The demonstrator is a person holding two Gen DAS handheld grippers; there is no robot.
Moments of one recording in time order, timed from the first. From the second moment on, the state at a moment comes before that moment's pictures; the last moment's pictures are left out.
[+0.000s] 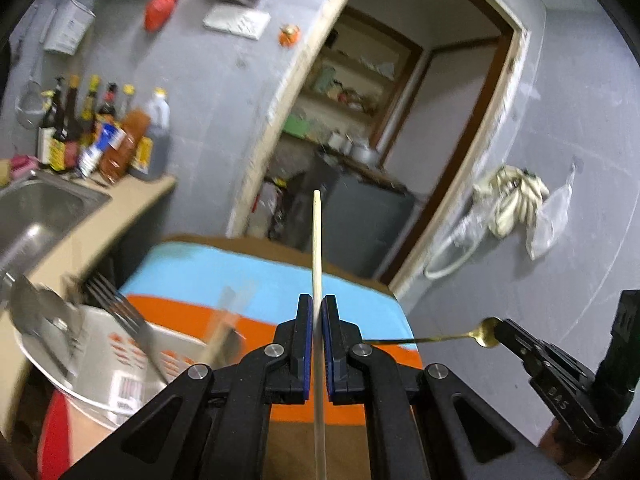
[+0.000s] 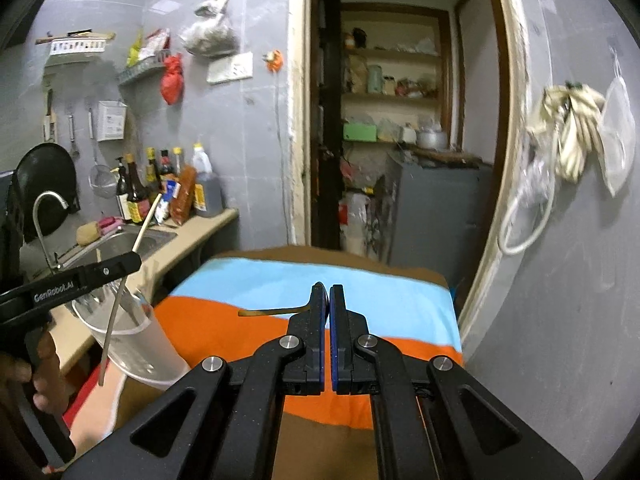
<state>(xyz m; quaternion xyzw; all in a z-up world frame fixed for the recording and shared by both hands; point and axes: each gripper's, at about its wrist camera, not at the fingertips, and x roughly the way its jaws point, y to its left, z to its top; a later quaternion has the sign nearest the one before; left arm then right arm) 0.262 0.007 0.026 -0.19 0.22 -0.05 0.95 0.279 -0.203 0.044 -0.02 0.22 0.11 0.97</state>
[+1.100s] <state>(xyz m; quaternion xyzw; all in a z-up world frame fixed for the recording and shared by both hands) 0.262 0.184 0.022 -0.25 0.15 -0.01 0.96 0.253 -0.028 0.081 -0.17 0.24 0.12 0.95</state>
